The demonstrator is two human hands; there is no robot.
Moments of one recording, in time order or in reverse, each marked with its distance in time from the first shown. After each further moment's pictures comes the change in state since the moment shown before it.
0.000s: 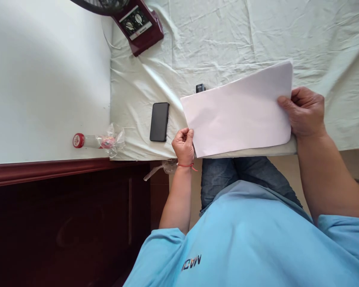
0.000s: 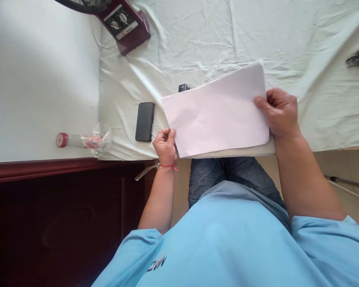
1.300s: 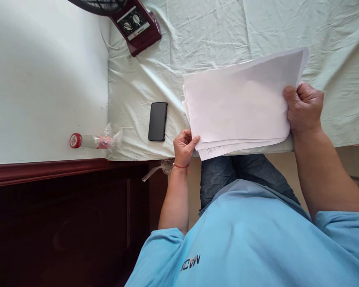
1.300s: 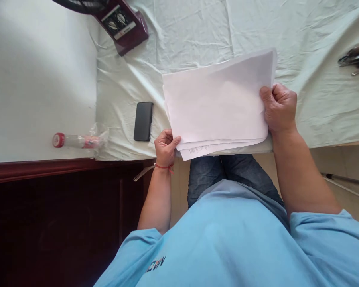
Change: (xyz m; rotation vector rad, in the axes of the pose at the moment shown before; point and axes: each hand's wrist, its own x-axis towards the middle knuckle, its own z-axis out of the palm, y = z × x) left_hand -0.005 0.016 -0.012 -0.058 -0.373 -0.043; right_hand 0.007 -0.006 0.002 -0.062 0.057 -0.116
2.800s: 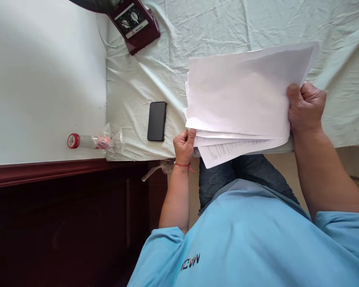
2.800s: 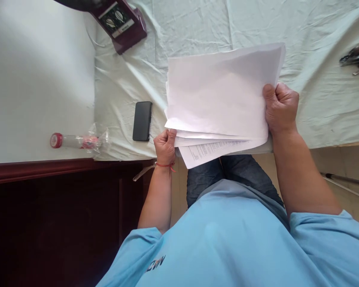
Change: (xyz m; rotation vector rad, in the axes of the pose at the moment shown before) left_hand 0.004 0.002 0.005 0.141 0.115 0.059; right_hand 0.002 0.012 -0.004 -0.021 0.024 -0.070
